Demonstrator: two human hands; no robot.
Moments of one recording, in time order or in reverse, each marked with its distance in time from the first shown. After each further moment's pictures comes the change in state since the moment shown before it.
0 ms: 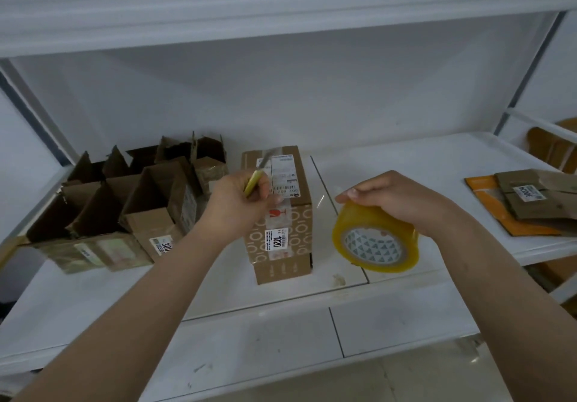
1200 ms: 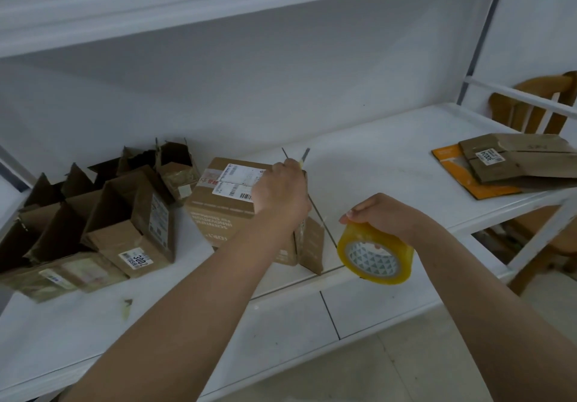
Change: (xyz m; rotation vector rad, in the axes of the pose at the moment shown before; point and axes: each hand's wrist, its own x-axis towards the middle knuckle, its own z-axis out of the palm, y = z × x) left_hand 0.031 0.047 0.117 0.913 -0.128 0.014; right_hand -0.006 0.079 0.000 -0.001 0.075 0.264
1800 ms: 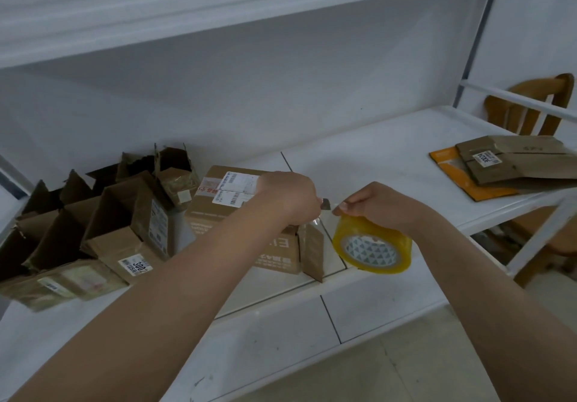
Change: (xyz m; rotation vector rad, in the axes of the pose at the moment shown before) left_hand 0.005 0.006 -0.028 0.337 -0.340 0.273; right_hand 0.002 -0.011 -0.009 -0.030 -0.014 -0.184
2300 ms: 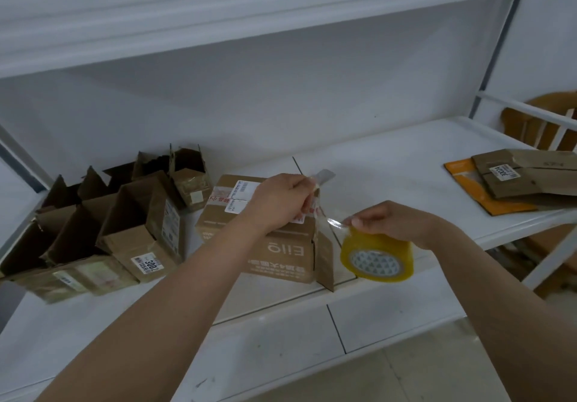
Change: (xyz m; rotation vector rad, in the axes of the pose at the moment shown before) left_hand -0.010 -0.038 0.027 -0.960 0.297 0.003; right_hand 0.014 0.017 0.001 0.015 -0.163 0.050
